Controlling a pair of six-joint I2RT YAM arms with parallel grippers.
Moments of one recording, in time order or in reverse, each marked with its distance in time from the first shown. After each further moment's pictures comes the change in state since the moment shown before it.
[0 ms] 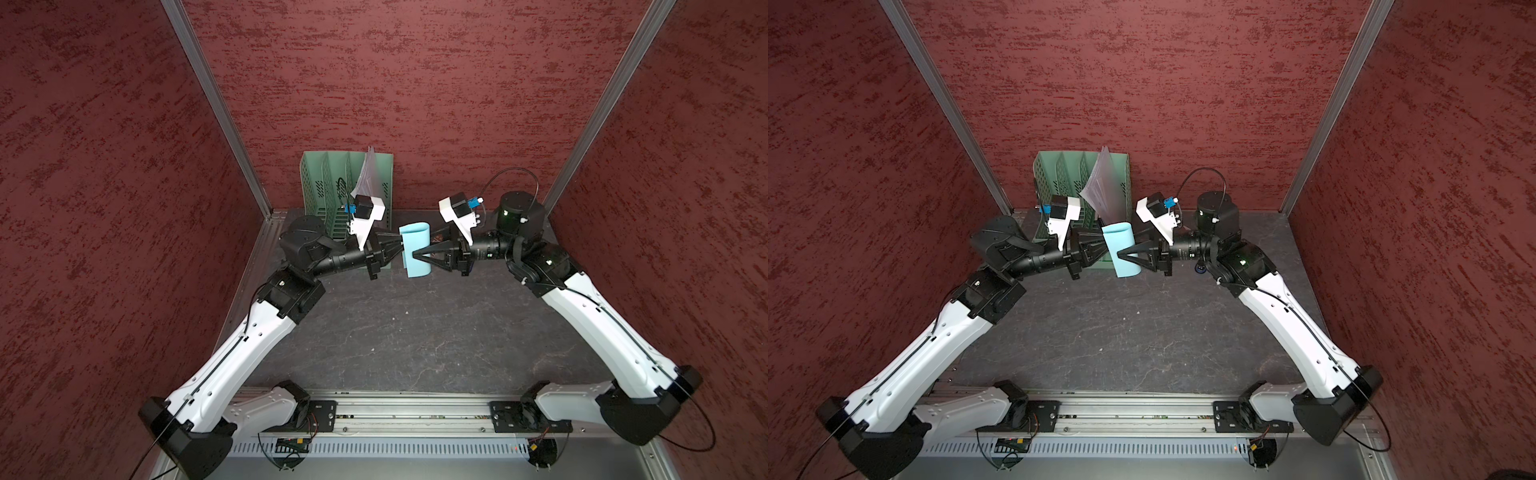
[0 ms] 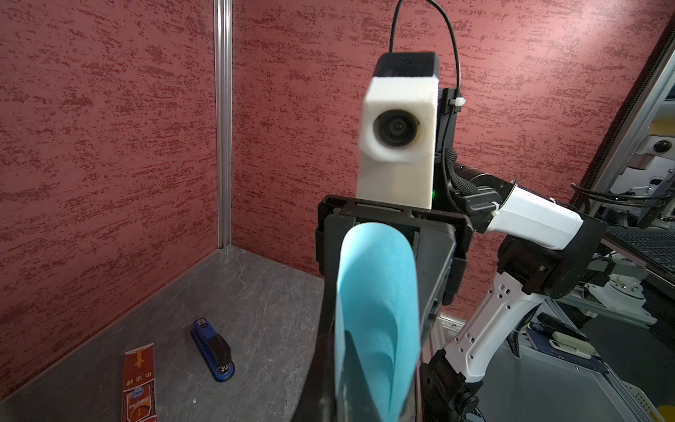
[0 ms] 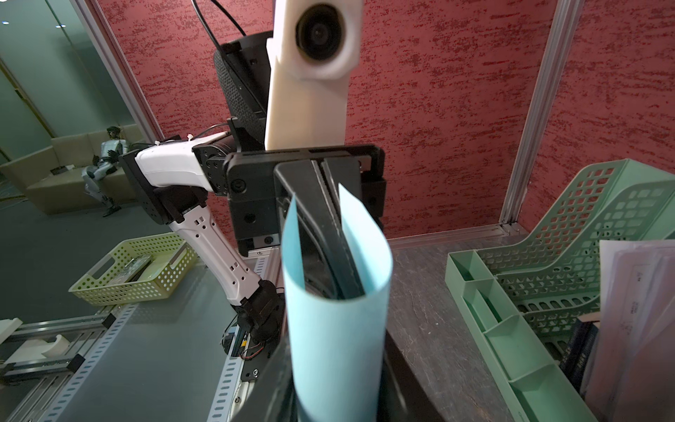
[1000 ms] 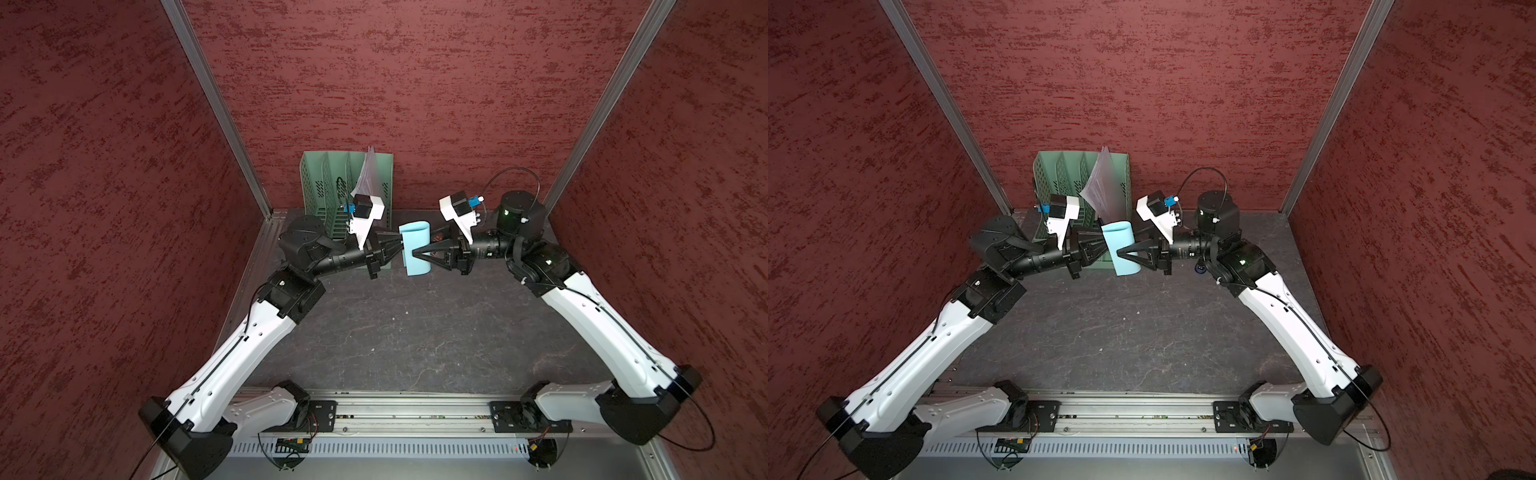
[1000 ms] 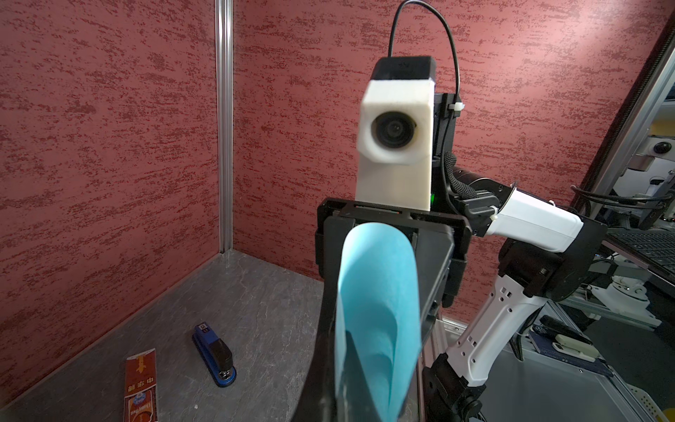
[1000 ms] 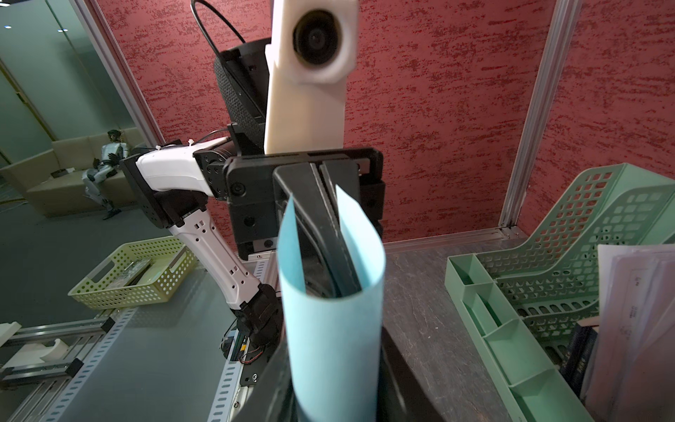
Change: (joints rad) left arm 0.000 0.002 0.000 0.016 0.001 -0.002; right arm 0.000 0.002 0.000 0.023 -0.001 0.017
